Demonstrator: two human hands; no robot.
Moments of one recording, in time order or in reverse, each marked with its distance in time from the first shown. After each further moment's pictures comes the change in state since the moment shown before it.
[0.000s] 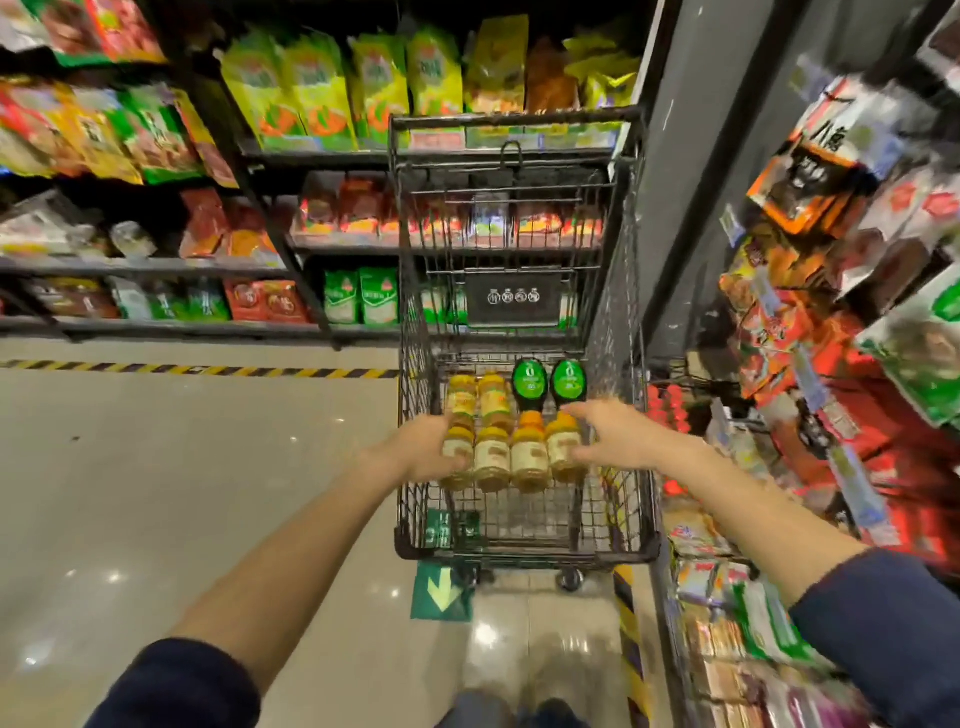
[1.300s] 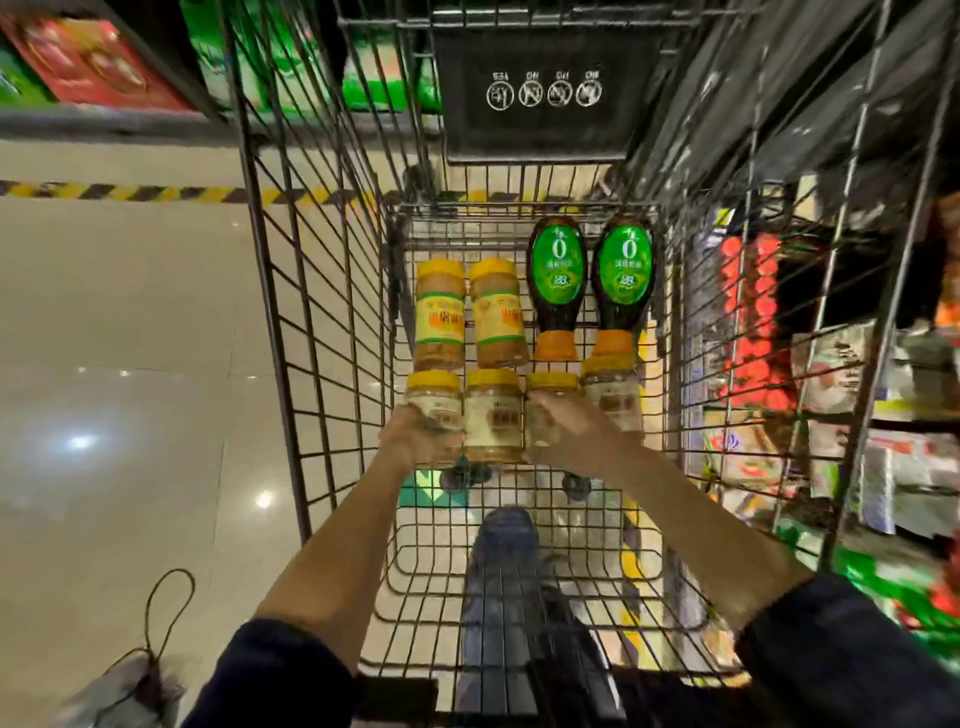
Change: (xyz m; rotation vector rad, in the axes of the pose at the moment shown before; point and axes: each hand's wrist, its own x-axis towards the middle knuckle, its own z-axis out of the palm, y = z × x) left_hand 0.254 -0.094 0.159 -1.371 -0.293 -0.875; right_hand 0.261 0.090 0.167 0.585 -0.382 0.232
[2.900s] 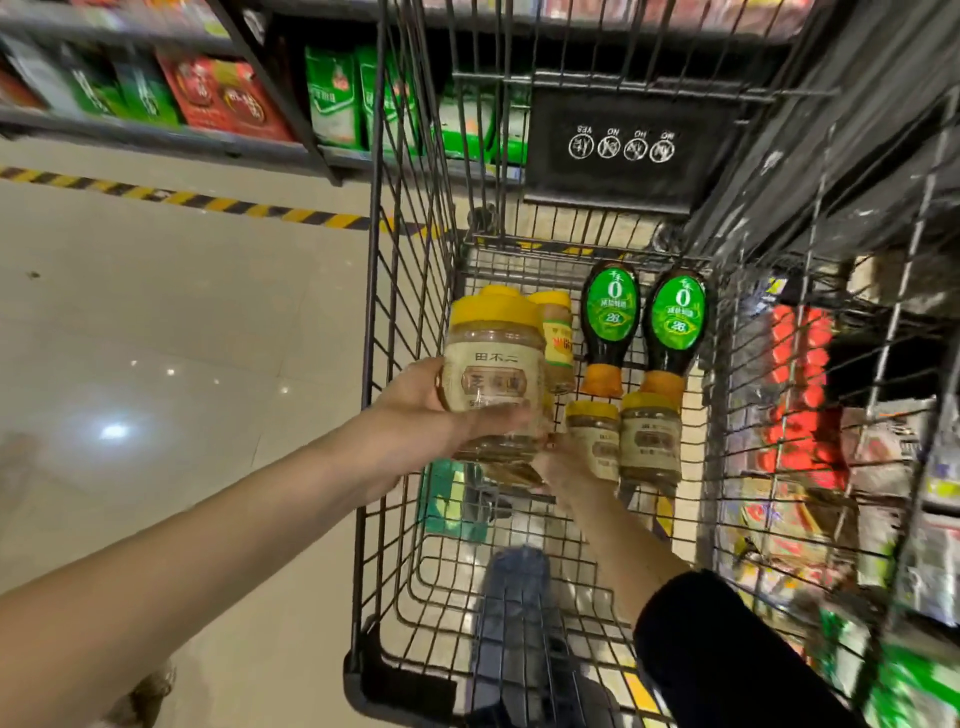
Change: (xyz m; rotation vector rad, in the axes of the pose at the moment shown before) left_hand -0.158 0.041 -0.031 0.209 -0.189 0.530; right_hand 0.040 -0.031 0.067 0.688 0.150 0.322
